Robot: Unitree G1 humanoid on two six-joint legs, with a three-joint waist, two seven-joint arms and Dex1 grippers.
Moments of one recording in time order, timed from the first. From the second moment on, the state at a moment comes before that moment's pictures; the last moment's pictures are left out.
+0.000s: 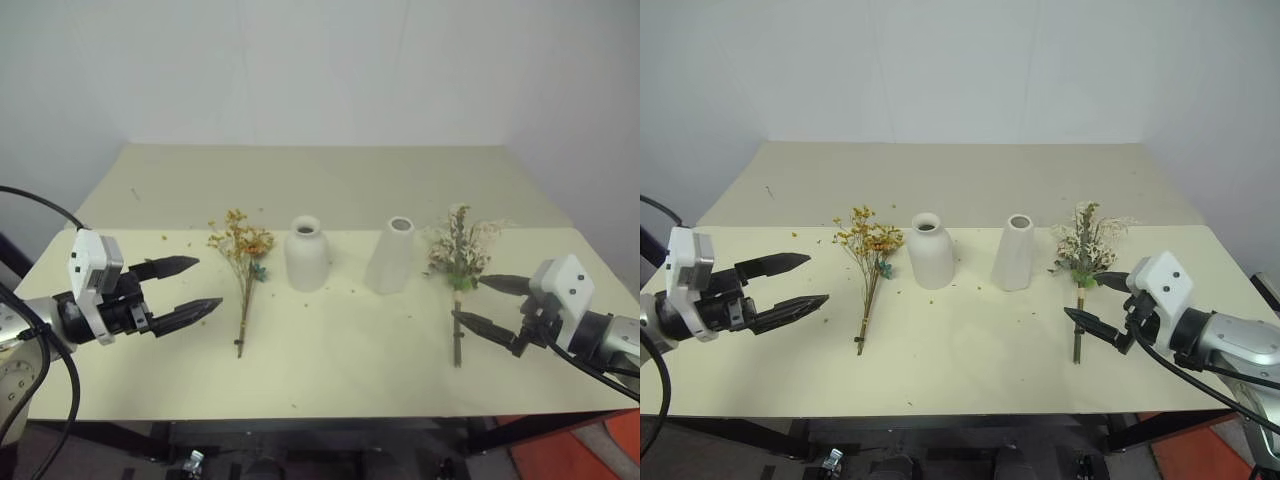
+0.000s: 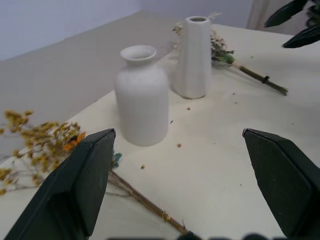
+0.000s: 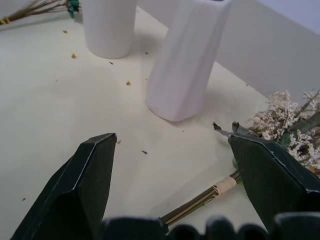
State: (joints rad) left arm -0.12 0.92 0.43 -0.33 -0.75 0.56 -1.06; right arm -0.03 -0.89 -0.34 -0.48 0.50 0.57 0.78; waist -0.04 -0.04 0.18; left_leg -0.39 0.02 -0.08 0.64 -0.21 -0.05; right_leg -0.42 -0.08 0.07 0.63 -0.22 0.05
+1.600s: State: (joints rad) left arm -0.78 0.76 0.05 0.07 -0.58 0.54 -1.27; right arm -0.68 -0.41 -0.29 0.01 0.23 1.27 0.05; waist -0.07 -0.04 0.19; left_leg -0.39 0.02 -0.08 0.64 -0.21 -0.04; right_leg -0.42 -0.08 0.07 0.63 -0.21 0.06
